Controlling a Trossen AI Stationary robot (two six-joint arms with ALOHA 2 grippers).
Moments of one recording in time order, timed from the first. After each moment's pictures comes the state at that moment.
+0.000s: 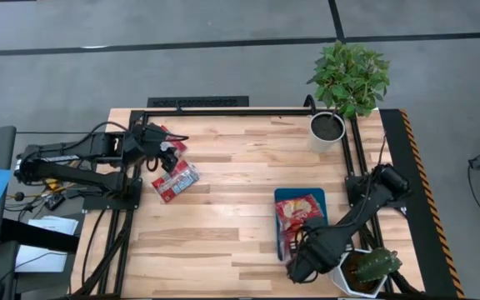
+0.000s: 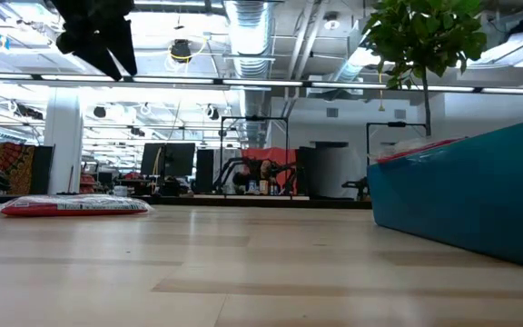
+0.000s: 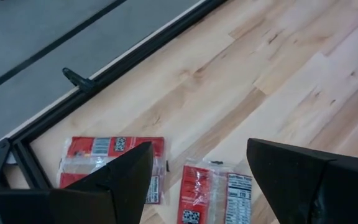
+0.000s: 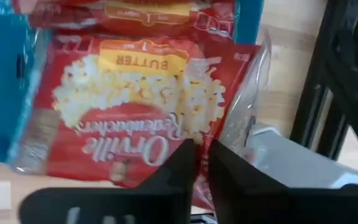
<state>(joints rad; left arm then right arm) 0.09 0.86 0.96 -0.91 -0.59 -0.50 0.71 1.90 1.66 -1.55 -0.07 2.13</state>
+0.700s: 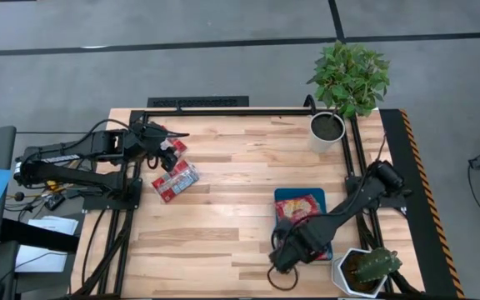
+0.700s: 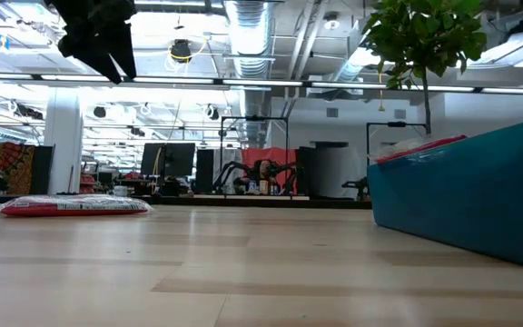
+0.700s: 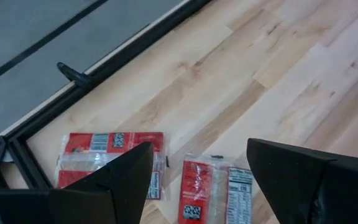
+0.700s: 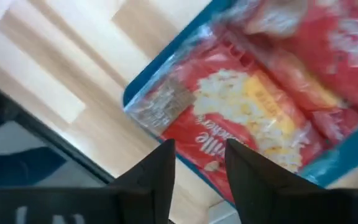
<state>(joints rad) 0.14 0.86 0.96 -0.91 -0.52 -0.46 0.62 1.91 1.68 -1.32 -0.01 1.39</state>
